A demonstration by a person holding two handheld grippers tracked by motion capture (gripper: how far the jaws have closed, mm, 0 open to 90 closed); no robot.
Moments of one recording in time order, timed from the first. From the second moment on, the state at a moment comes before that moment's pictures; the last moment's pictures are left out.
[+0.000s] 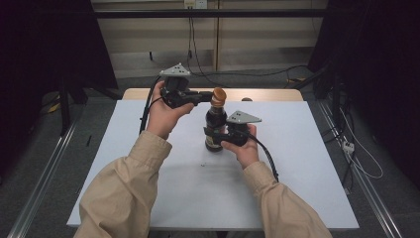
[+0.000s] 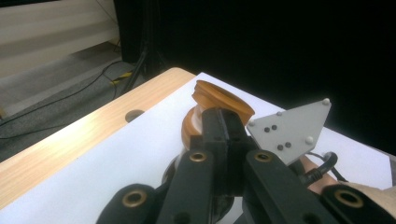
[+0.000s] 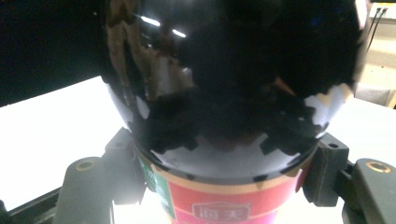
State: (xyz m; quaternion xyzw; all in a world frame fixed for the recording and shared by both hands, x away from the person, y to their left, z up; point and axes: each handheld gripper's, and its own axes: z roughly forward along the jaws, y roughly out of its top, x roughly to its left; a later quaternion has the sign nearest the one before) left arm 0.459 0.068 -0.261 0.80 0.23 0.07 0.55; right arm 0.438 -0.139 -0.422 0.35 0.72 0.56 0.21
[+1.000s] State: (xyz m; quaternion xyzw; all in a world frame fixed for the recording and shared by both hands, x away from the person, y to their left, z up) left arm 0.465 0.074 -0.273 0.82 0.24 0.07 0.51; right arm 0.437 -0.137 -0.421 0.35 0.73 0.56 0.21
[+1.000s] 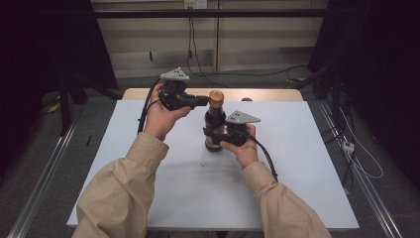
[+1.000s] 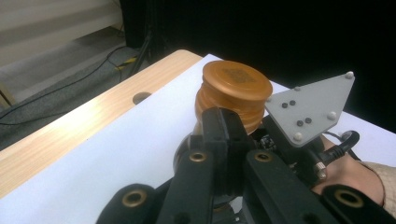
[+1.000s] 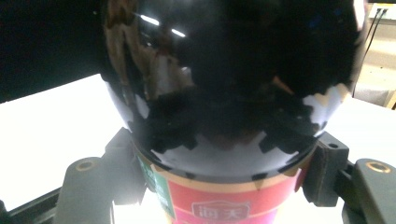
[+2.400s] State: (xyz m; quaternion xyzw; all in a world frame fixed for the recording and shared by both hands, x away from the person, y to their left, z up) left arm 0.466 0.061 -0.257 0.82 0.23 0.07 0.52; right arm 0.438 -0.140 -0.421 0.35 0.73 0.56 0.21
